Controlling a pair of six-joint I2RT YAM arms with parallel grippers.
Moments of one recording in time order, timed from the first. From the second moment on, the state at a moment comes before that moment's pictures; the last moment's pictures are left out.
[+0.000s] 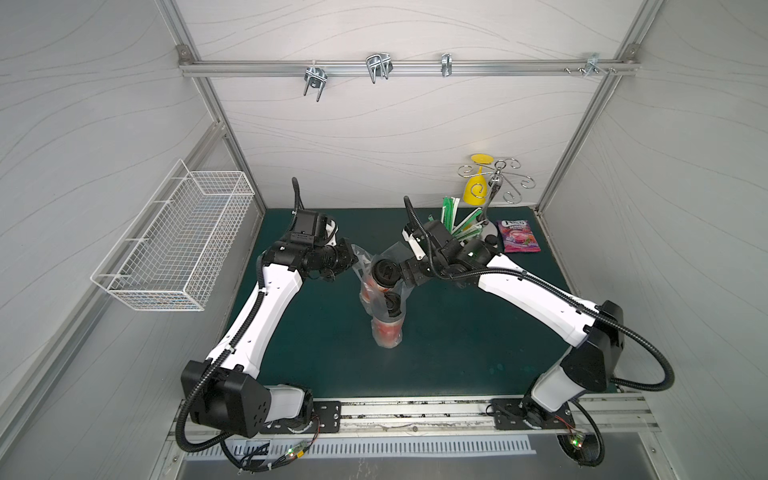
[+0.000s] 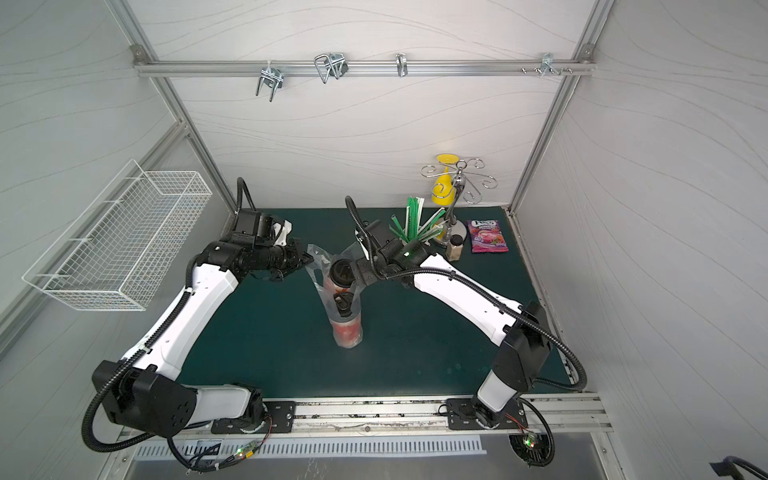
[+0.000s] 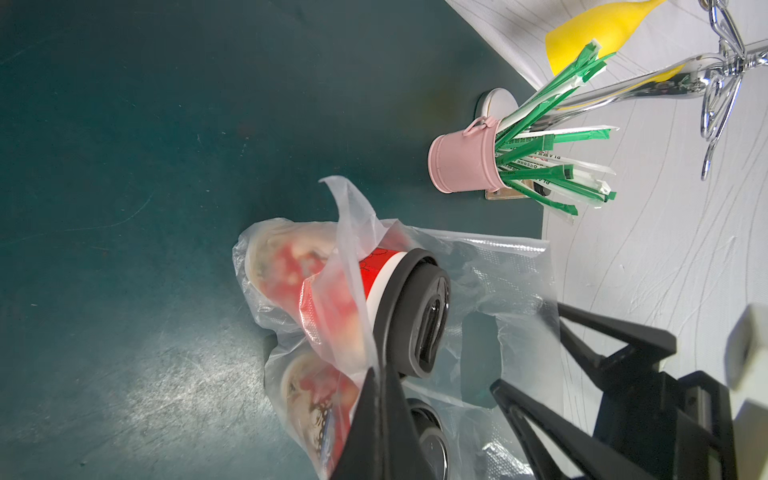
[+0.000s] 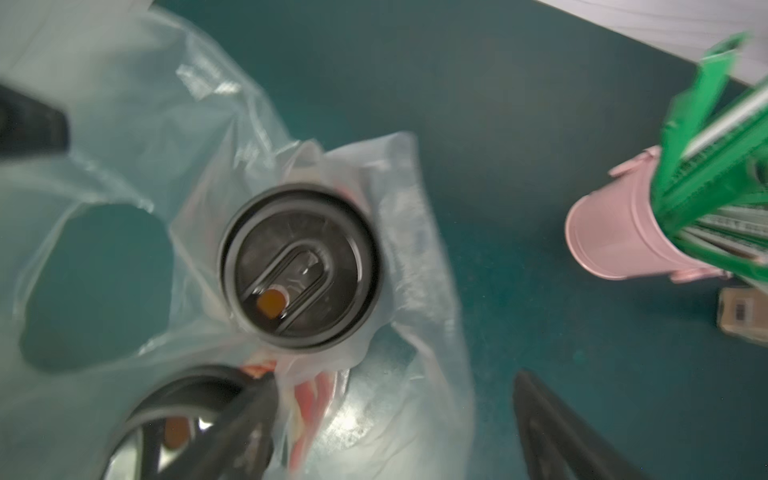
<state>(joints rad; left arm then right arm) -0.19 1.33 1.31 -0.88 0.40 -0.63 0.89 1.61 1.54 -0.80 0.07 0.26</state>
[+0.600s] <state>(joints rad) -0.19 1.35 1.33 -0.88 0.43 -0.63 0.97 1.65 1.72 -0.93 0.11 0.35</state>
